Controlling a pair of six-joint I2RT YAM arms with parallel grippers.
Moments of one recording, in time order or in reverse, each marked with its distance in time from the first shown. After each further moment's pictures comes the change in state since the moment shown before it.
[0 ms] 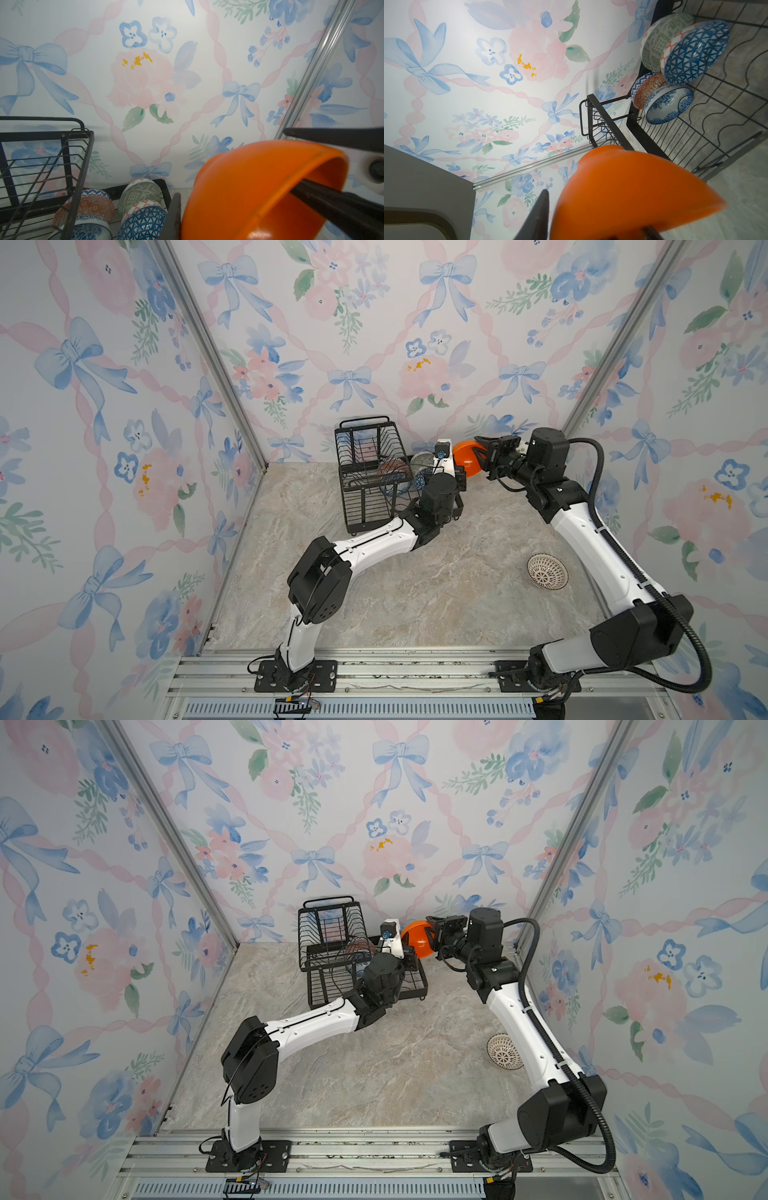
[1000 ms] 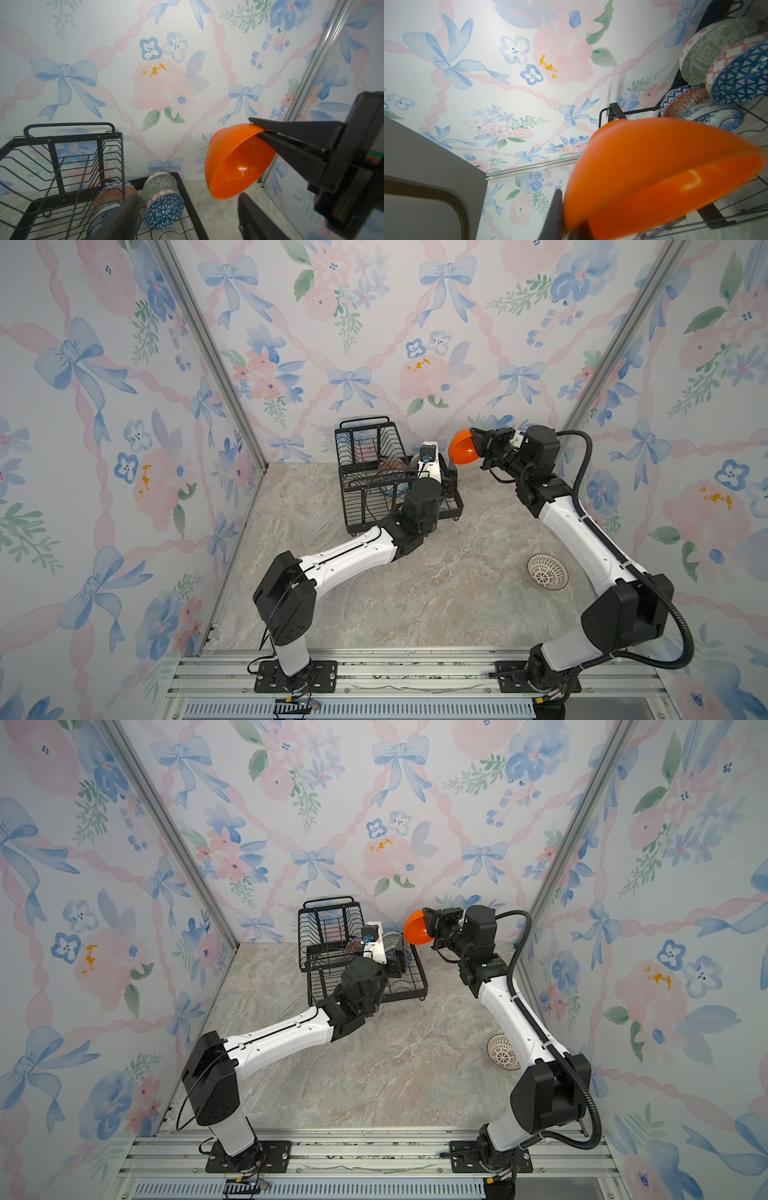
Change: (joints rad) left arm -0.011 -0.257 -0.194 -0.131 -0.030 -0.007; right arm -0.010 0.099 -0.011 0.265 -0.008 -0.039
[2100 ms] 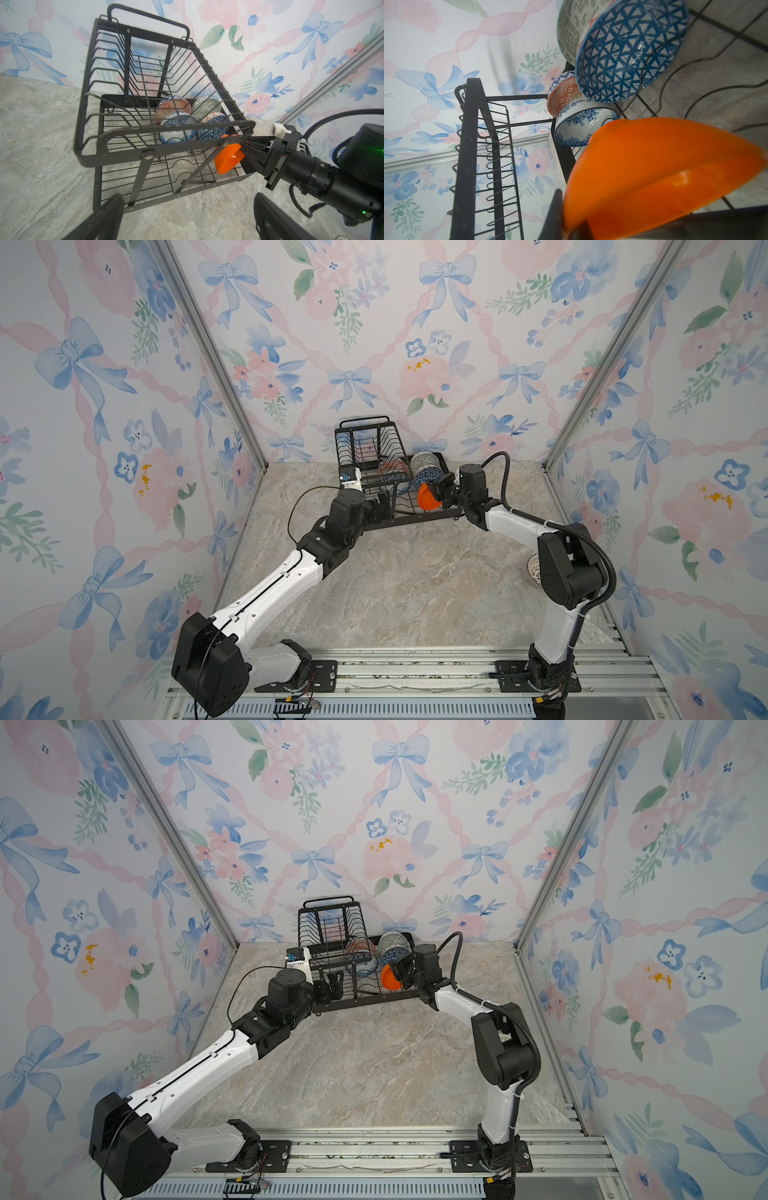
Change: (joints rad) left arm 0.334 -0.468 -0.441 -0.451 0.415 -0.337; right arm 0.171 0.361 -0.163 0.172 0.038 -0.287
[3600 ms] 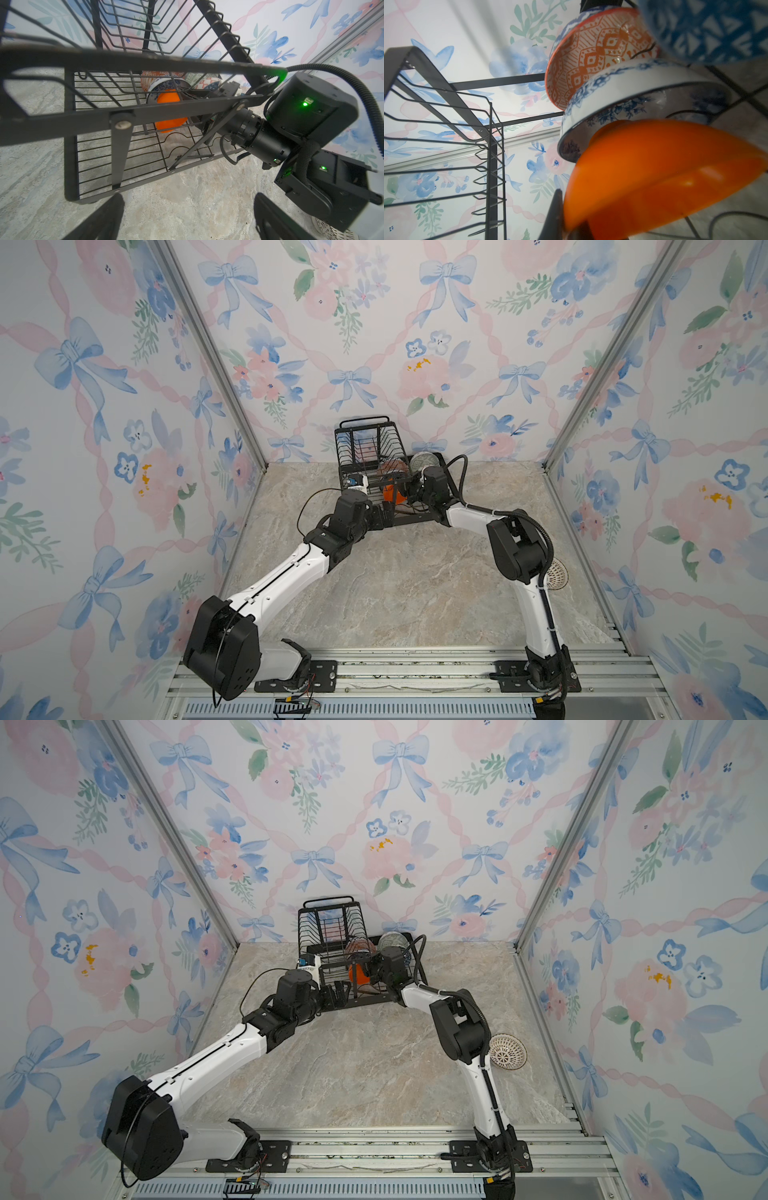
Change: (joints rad) left arm 0.050 0.086 -0.016 -0.008 0.172 -0.008; right arm 0.119 0.386 0.335 0.195 0.016 0.177
